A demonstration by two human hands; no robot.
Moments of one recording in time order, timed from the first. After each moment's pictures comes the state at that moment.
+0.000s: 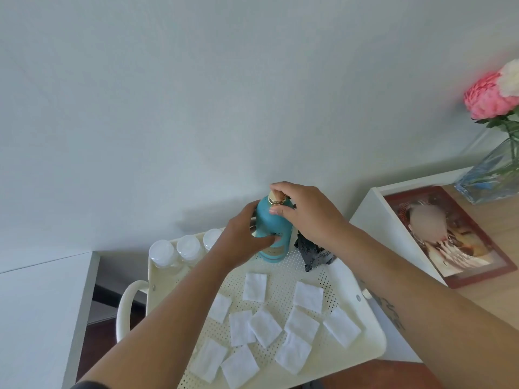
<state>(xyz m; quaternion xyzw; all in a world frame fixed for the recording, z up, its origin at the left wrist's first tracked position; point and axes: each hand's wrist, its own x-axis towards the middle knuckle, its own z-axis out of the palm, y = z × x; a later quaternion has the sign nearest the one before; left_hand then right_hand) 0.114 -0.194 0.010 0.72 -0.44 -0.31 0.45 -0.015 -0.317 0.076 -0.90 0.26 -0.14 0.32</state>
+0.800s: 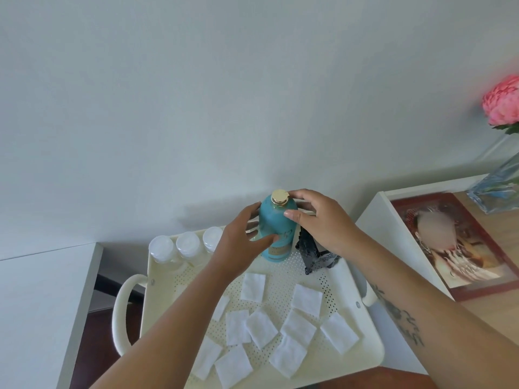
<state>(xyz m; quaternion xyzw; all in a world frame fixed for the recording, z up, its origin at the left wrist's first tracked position) 0.097 -0.183 0.012 0.73 -0.38 -0.28 0.49 -0.037 -0.331 0.061 -0.80 0.27 -0.14 0.52</state>
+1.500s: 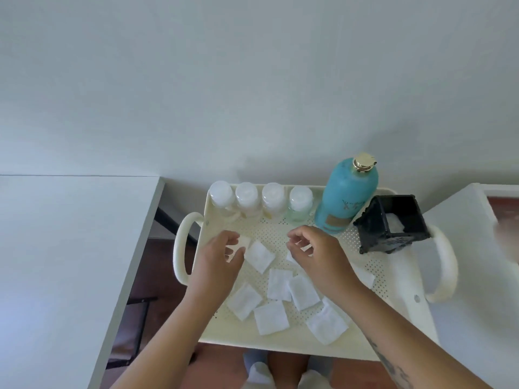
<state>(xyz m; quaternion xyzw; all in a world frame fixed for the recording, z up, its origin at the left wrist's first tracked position) 0.086 -0.020 -0.026 0.90 -0.18 -0.16 0.37 -0.025 -0.207 -0.026 -0.85 0.22 -0.08 0.47</state>
